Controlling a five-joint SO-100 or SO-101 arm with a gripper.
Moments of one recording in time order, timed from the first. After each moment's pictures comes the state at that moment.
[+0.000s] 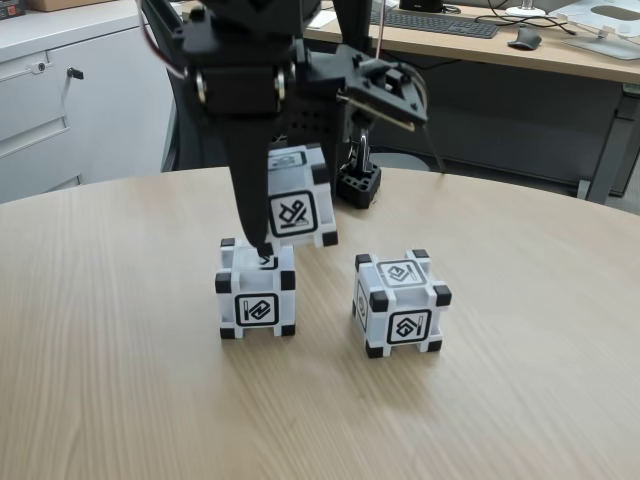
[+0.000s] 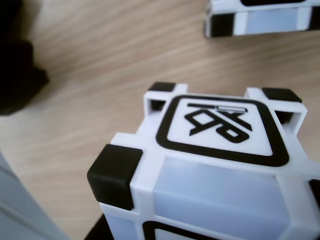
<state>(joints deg) 27.0 100.0 101.6 104.6 -15.7</state>
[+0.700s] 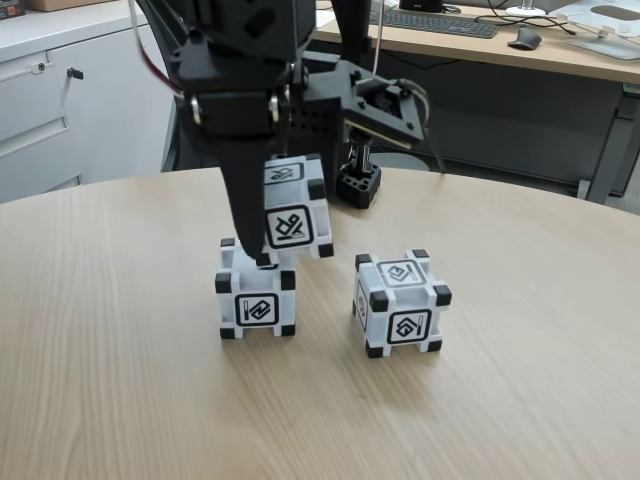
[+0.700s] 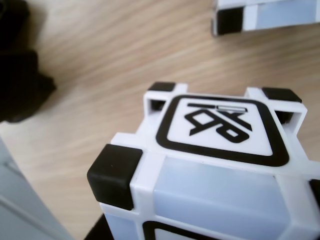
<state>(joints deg) 28.4 97.7 101.6 104.6 -13.7</state>
